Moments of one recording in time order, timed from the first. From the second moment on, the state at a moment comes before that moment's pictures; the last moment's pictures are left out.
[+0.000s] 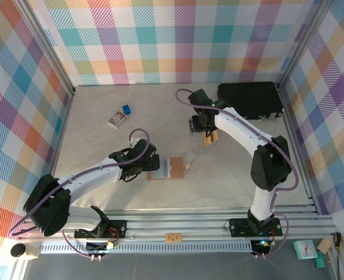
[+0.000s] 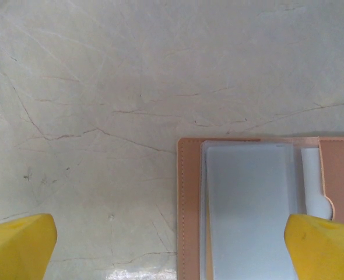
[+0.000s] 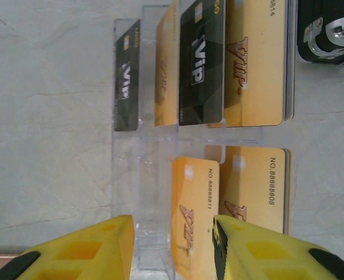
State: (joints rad) left arm -0.70 1.32 0.77 -0.51 -0.32 -0.68; right arm 0.57 1.84 1.62 -0.95 0.27 0.37
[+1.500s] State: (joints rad) left arm -0.67 1.30 0.75 -0.50 -0.32 -0.65; right arm 0.54 1.99 1.66 -1.00 0.27 0.38
